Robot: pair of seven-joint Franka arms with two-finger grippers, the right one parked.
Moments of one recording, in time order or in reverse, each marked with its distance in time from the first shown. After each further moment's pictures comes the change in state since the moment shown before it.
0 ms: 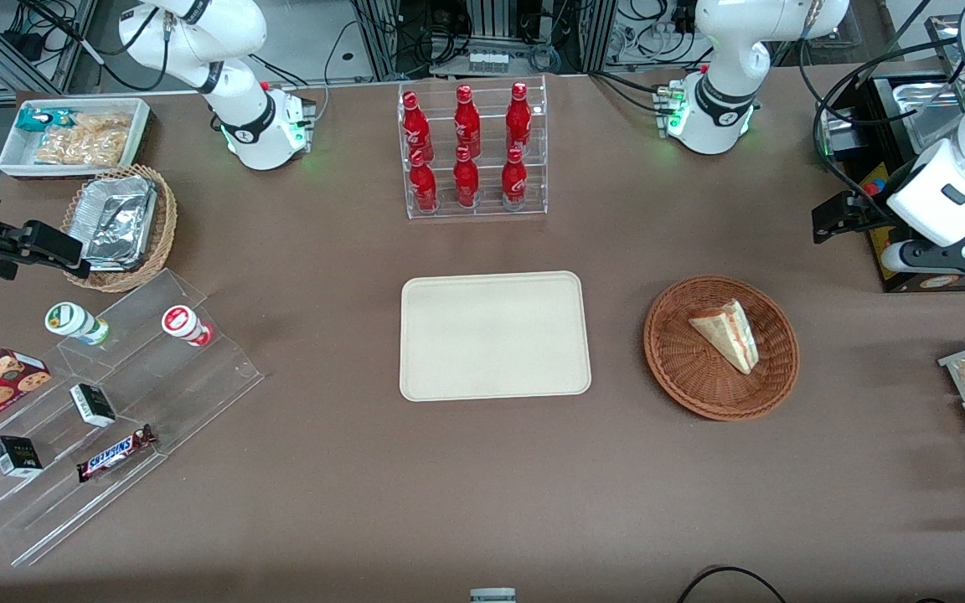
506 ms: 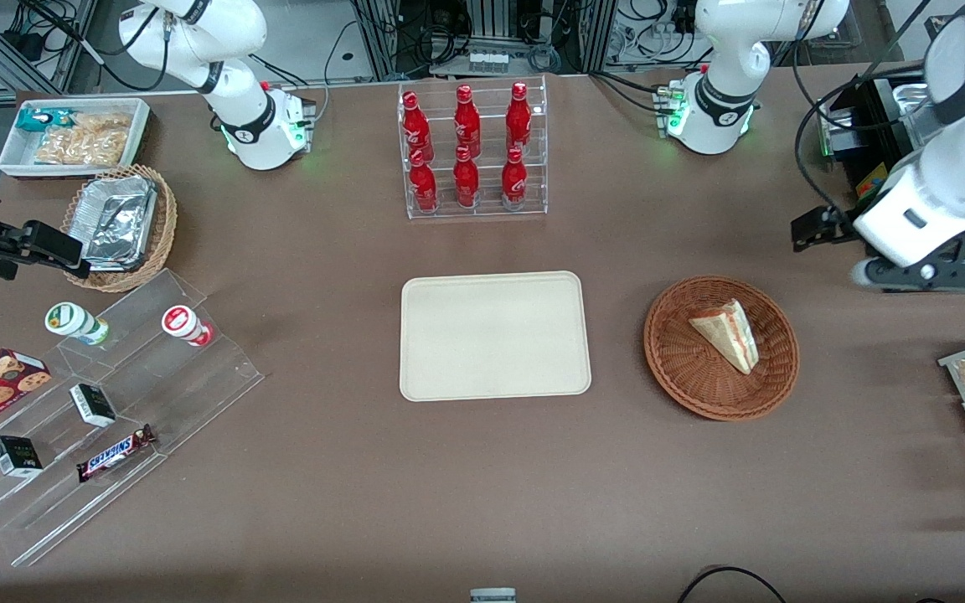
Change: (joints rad) arm -0.006 0.019 -0.019 -0.140 -0.002 0.115 0.001
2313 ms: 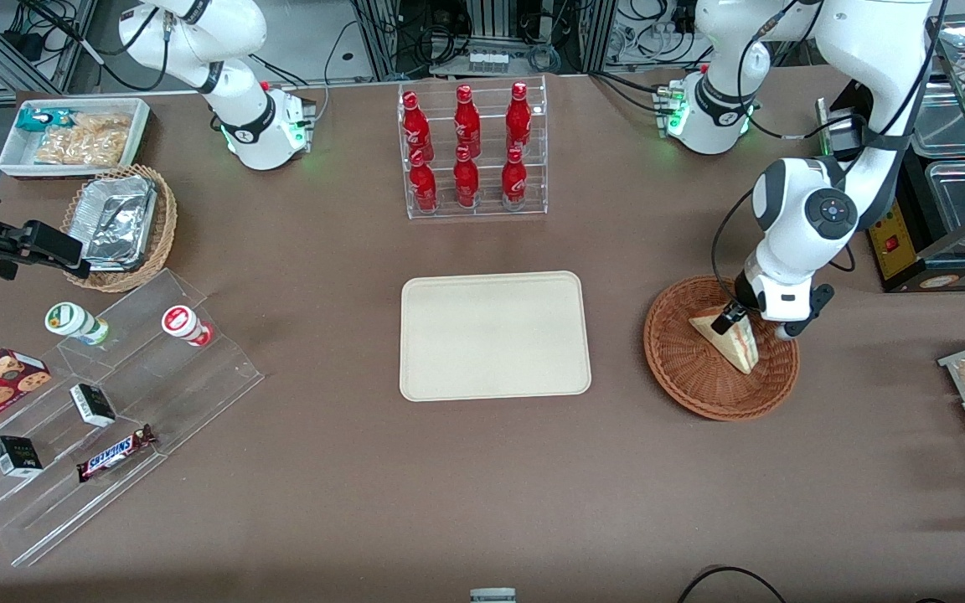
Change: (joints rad) arm 0.001 0.114 0.002 -0.728 -0.005 1.080 -0.847
